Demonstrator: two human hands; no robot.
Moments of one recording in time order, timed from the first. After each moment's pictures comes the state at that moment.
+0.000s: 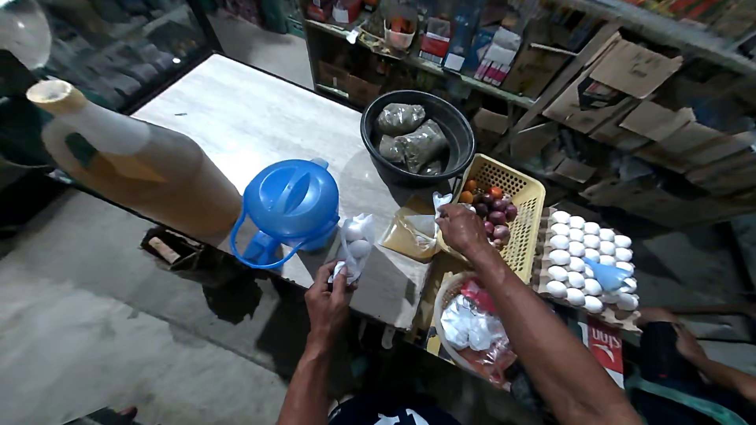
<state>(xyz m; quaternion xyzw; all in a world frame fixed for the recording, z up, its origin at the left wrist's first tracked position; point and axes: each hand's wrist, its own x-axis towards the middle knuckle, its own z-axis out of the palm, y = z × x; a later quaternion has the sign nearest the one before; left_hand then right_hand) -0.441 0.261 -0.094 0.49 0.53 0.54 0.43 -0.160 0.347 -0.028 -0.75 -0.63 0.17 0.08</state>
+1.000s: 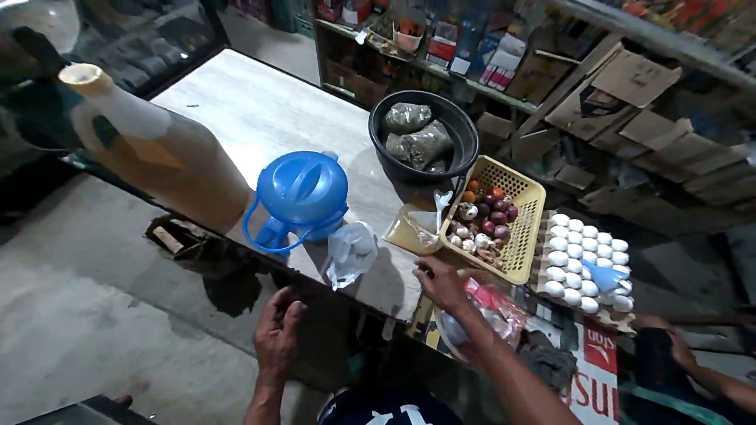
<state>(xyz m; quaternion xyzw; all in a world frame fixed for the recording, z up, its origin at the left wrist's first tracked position) -0.539 0.195 -0.125 0.52 0.56 0.54 0.36 -0.203 0.246 -0.083 -0.66 -0.67 0.29 0.18</state>
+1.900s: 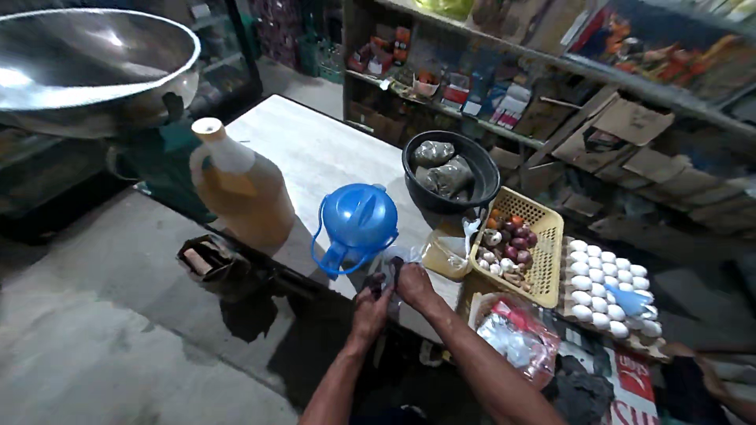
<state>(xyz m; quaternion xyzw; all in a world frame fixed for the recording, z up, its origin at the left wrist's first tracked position) -0.482 0.271 -0.092 0.49 0.55 0.41 0.53 -0.363 0.321 -0.036 -0.71 -0.64 0.29 -0.07</state>
